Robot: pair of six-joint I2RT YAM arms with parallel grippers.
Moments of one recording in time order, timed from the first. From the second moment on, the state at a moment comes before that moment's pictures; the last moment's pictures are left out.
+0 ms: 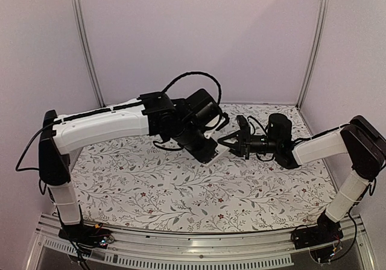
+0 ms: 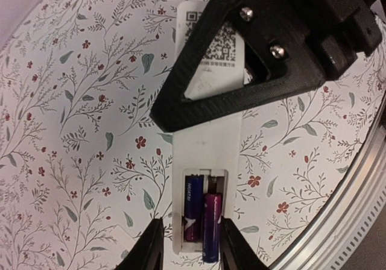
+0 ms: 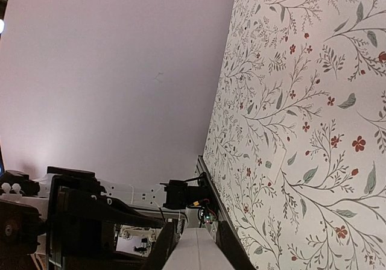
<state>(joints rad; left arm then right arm) -1.12 1.92 1.84 -0.95 -0.19 -0.22 0.60 1.67 0.71 0.80 -0.80 1.20</state>
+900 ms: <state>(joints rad) -1.19 1.43 1.24 -0.54 0.14 0.52 0.66 1.66 0.78 0.70 -1.03 1.18</state>
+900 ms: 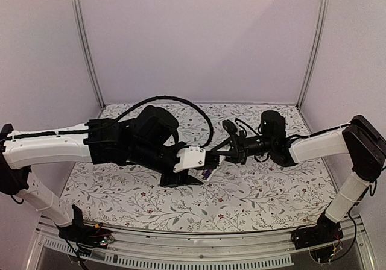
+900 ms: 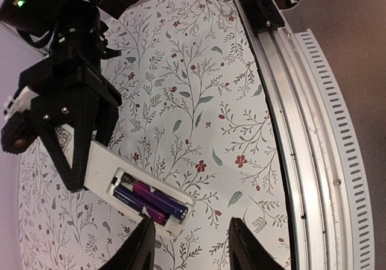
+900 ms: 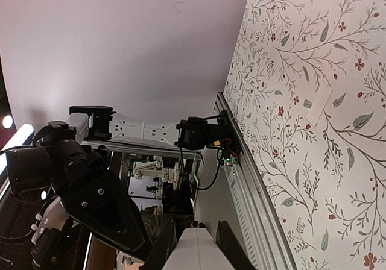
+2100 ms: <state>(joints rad) -1.24 1.50 1.27 -0.54 0.10 0.65 0.71 1.64 0.81 0.59 -1.07 1.12</state>
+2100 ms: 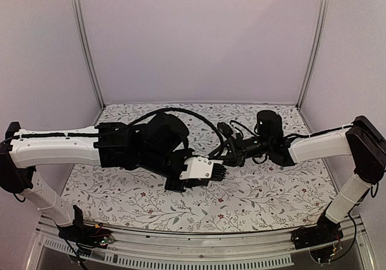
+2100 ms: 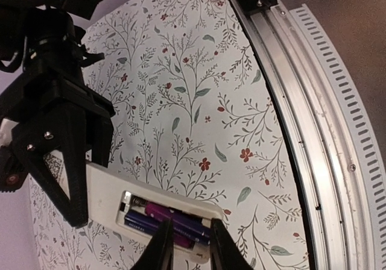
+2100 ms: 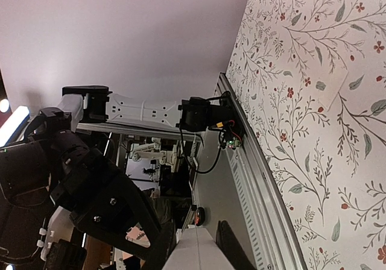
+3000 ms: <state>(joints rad) -1.24 1.50 1.26 -0.57 0.15 0.66 0.71 1.64 0.83 0.55 -1.07 1.09</state>
